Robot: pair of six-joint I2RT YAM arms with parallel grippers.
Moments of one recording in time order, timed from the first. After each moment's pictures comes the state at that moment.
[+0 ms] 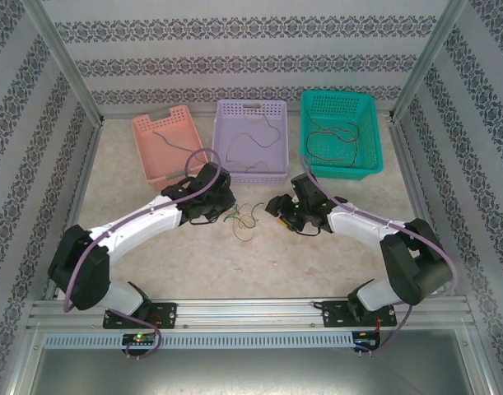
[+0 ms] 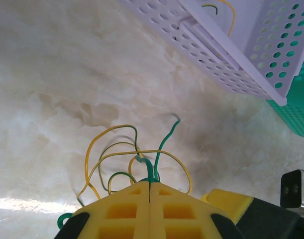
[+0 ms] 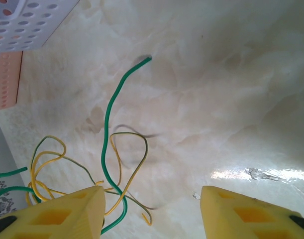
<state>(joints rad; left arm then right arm) -0.64 1.44 1.02 -0.48 -0.02 -1.19 0.51 1.47 0.75 -0.20 -0.35 1.09</state>
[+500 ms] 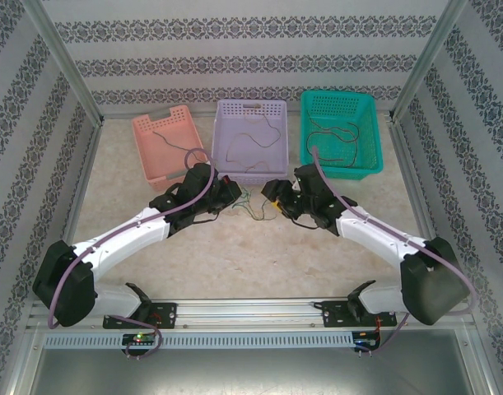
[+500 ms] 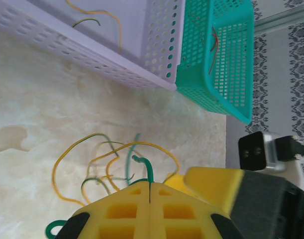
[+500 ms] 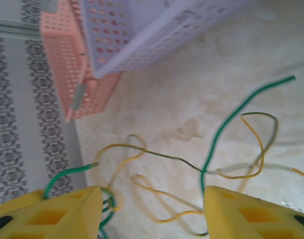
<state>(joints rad) -0.64 1.33 0.92 -0.16 0.09 -1.09 0.54 1.31 0.79 -0.10 -0.33 1.18</state>
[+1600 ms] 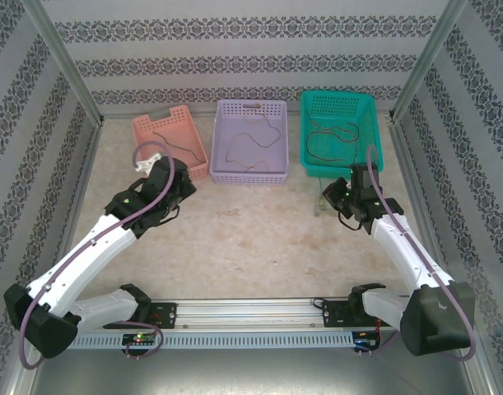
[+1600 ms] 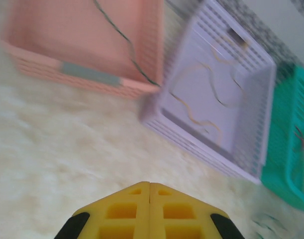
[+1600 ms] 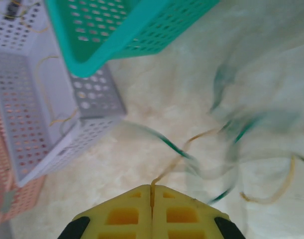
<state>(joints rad) -0.53 1.08 1.09 -0.76 -0.39 -1.02 0.12 1.11 0.76 -0.48 -0.20 0.91</state>
